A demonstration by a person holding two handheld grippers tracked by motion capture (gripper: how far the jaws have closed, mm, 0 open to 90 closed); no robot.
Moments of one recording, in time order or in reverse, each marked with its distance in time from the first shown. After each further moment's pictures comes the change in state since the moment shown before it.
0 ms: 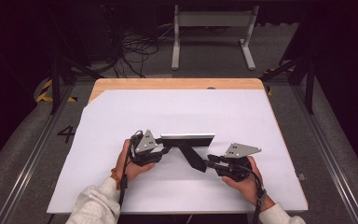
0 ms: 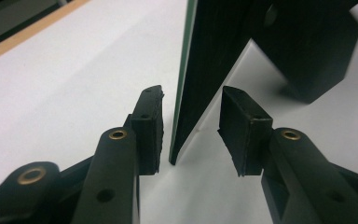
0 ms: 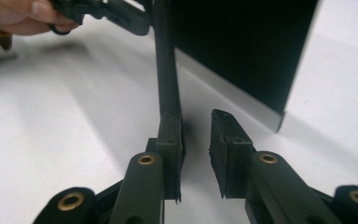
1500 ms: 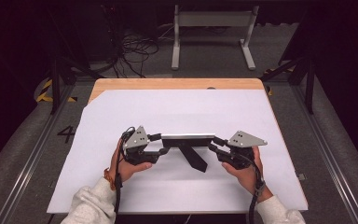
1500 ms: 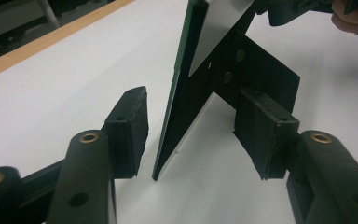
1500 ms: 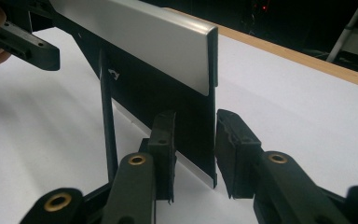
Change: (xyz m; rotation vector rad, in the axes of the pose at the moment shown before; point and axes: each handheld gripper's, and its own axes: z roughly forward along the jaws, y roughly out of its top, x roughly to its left) left arm -0.001 0.018 -0.024 -0.060 -0.063 -0.051; right arm -0.011 0.028 -0.003 -0.119 -0.149 -0.036
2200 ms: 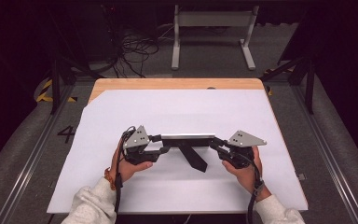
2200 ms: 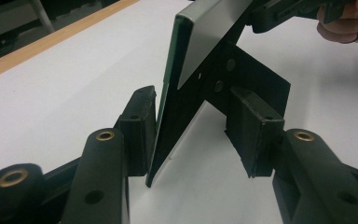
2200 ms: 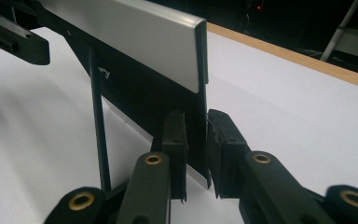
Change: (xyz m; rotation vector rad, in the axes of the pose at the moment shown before) left arm -0.002 0.003 0.000 -0.012 -0.023 -0.005; right arm -0.002 -0.002 0.002 -0.002 -0.018 0.003
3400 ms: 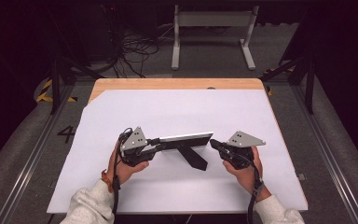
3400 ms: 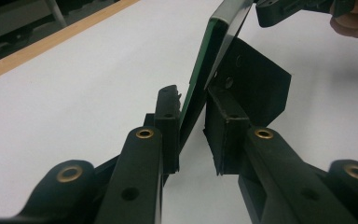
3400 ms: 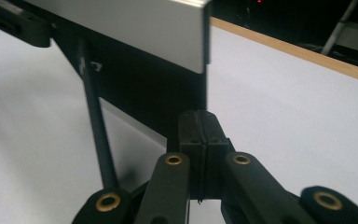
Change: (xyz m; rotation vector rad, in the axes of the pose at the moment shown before) left arm -0.004 -0.001 -0.010 0.022 0.045 0.001; right arm 0.003 0.000 0.000 0.026 0.002 -0.007
